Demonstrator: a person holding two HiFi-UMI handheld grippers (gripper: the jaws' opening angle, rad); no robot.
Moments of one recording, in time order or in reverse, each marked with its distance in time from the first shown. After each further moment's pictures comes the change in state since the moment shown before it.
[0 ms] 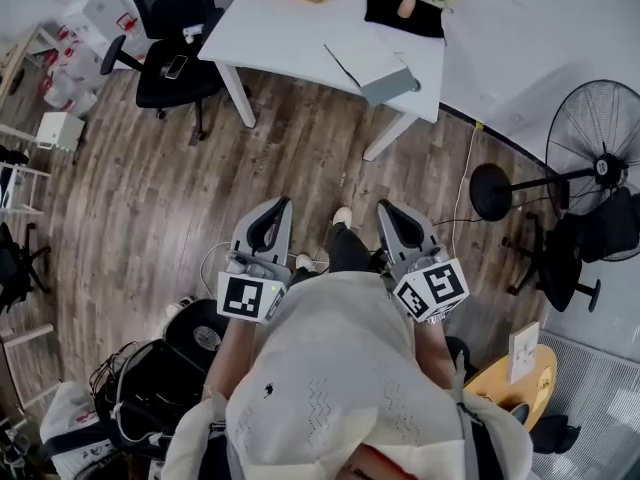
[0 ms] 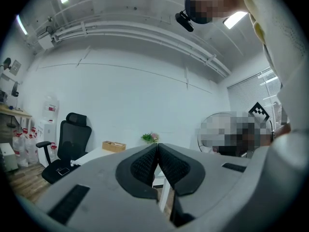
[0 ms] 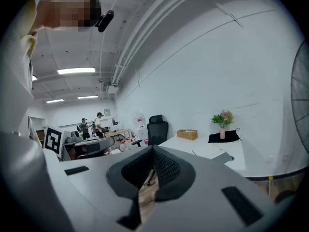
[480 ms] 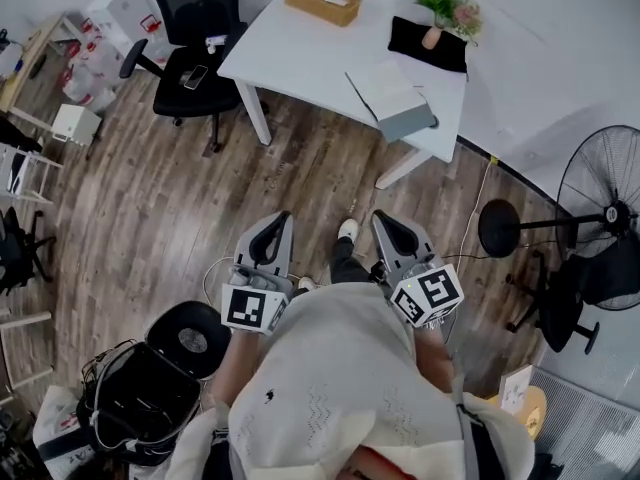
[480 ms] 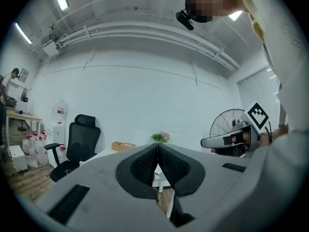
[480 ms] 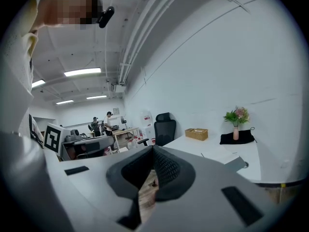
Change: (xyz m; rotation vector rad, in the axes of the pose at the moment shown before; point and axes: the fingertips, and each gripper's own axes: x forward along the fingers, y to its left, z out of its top) left arm 0.035 0.039 -0.005 0.012 0.007 0.113; right arm 0.069 -0.024 0.006 -0.018 0.026 0.125
